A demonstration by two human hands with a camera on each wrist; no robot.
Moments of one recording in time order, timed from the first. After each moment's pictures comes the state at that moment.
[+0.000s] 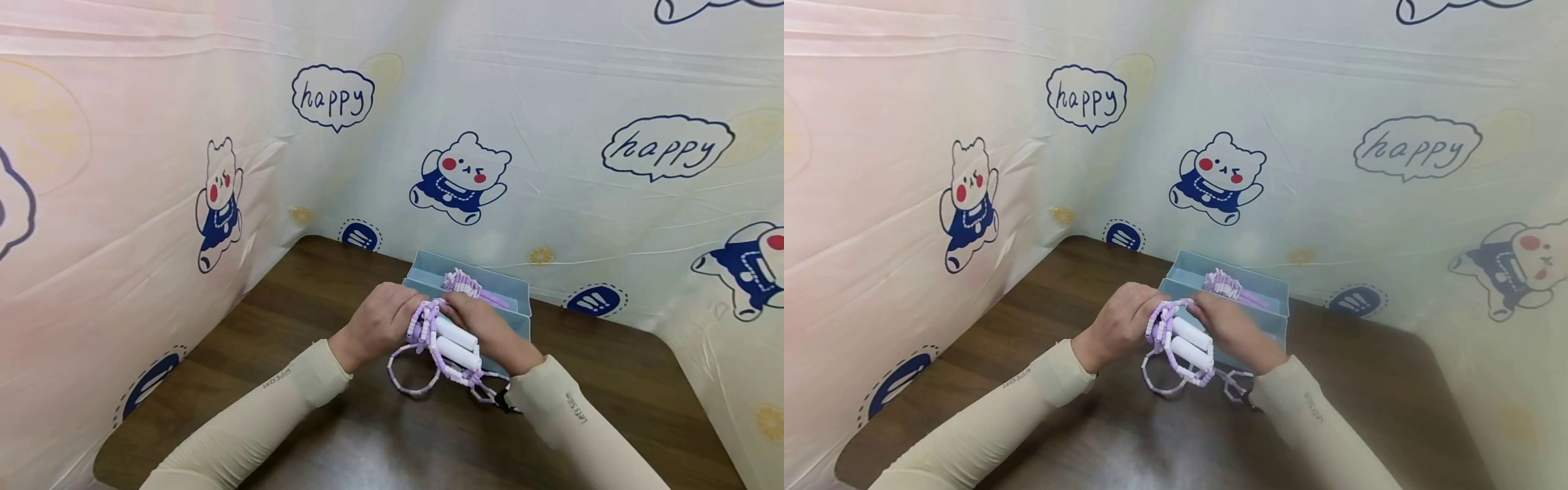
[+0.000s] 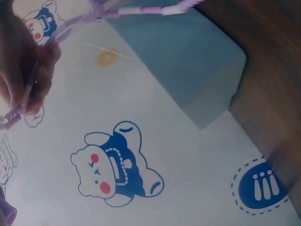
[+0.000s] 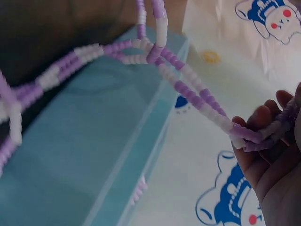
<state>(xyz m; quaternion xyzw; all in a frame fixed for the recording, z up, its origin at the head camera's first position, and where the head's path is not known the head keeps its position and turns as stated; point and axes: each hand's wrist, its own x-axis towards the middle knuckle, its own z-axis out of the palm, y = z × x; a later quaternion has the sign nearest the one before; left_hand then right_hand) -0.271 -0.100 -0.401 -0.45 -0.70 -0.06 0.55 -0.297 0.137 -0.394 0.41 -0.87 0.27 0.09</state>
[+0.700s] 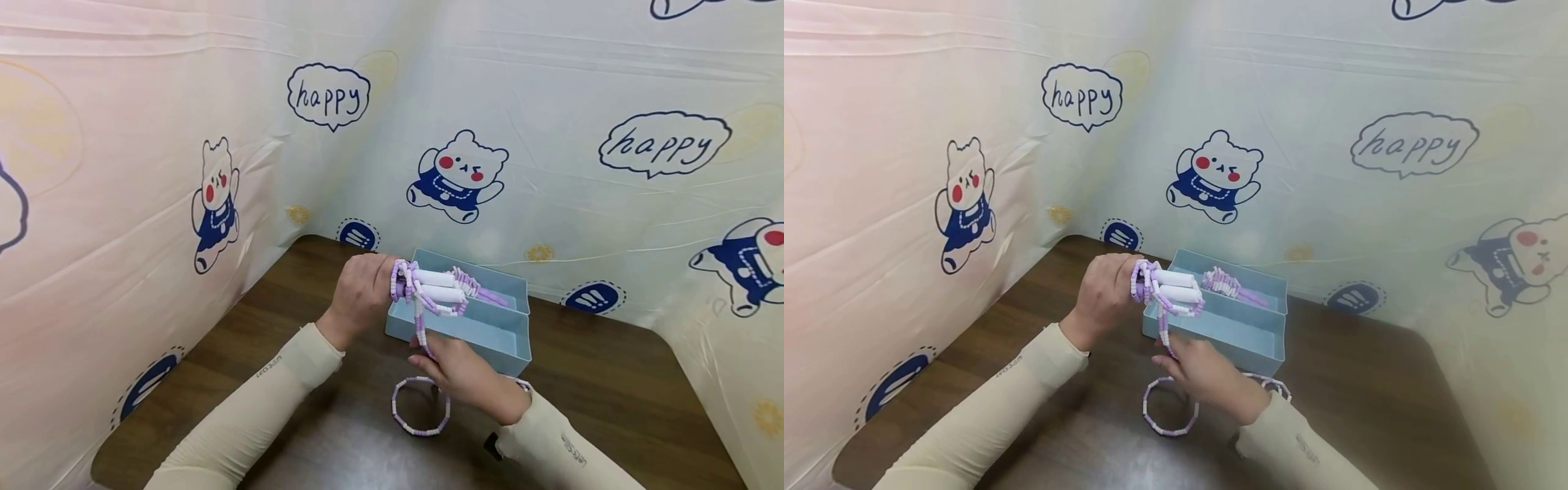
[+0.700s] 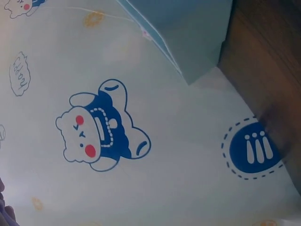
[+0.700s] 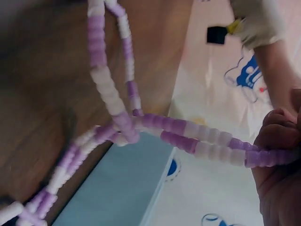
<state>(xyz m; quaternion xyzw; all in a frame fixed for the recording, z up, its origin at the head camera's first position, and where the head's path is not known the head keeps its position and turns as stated) -0.288 -0.117 -0.384 -0.29 -0.76 -0.03 0.58 -0.233 0.104 -0.410 0.46 -0.85 0.25 0.09</state>
